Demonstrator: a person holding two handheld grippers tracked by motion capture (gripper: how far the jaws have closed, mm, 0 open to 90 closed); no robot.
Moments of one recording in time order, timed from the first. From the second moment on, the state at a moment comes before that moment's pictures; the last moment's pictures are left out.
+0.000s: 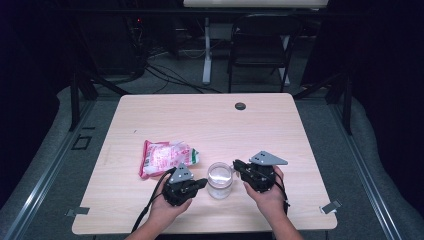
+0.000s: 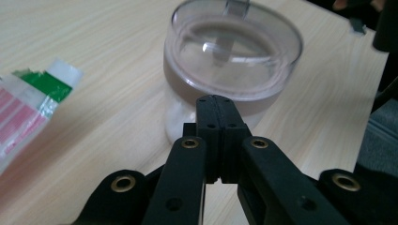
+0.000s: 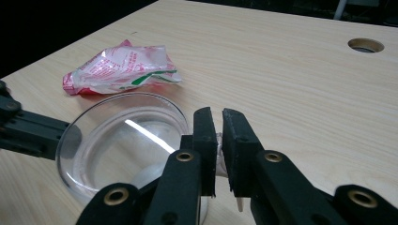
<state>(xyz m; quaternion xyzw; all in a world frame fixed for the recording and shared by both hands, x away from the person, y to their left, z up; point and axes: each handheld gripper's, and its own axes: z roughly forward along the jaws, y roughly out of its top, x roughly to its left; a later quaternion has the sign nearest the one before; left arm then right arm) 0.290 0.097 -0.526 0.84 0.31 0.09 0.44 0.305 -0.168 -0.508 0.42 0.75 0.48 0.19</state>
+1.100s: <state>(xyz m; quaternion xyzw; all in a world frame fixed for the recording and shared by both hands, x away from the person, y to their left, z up) 0.296 0.080 -0.504 0.82 0.28 0.10 0.49 0.263 -0.171 -0.509 0.32 0.80 0.48 0.19</state>
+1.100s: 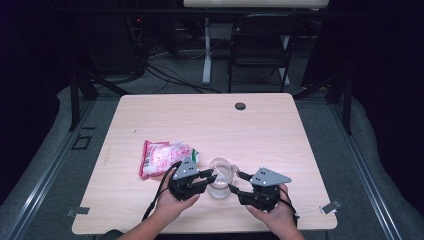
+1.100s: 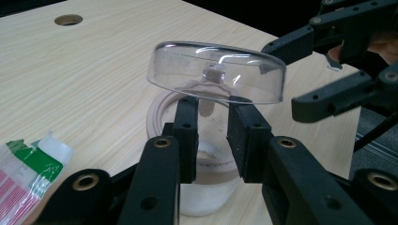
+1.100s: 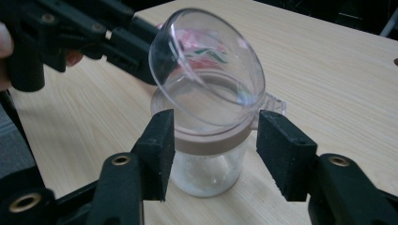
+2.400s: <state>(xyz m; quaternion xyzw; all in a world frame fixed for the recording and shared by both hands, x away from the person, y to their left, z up) 0.300 0.089 -0.519 0.82 0.29 0.13 0.48 0.278 -0.182 -0.510 0.35 0.77 0.49 0.21</state>
